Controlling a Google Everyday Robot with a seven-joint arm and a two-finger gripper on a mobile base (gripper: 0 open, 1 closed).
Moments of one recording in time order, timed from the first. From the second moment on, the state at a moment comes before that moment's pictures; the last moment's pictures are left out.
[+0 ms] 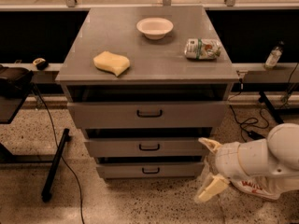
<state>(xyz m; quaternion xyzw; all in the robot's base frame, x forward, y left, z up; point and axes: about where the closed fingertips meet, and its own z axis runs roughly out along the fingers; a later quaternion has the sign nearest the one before) 0.422 -0.156 0.666 -0.60 0.72 0.17 0.31</state>
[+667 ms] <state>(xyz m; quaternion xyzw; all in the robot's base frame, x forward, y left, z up) 0.463 -0.141 0.639 -0.55 0.72 0.14 0.39</state>
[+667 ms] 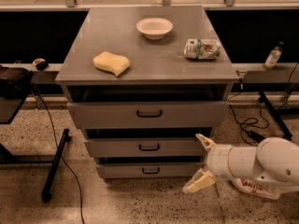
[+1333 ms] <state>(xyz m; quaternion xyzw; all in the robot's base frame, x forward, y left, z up) 0.508 -0.116 0.582 -0.61 0.67 0.14 0.40</state>
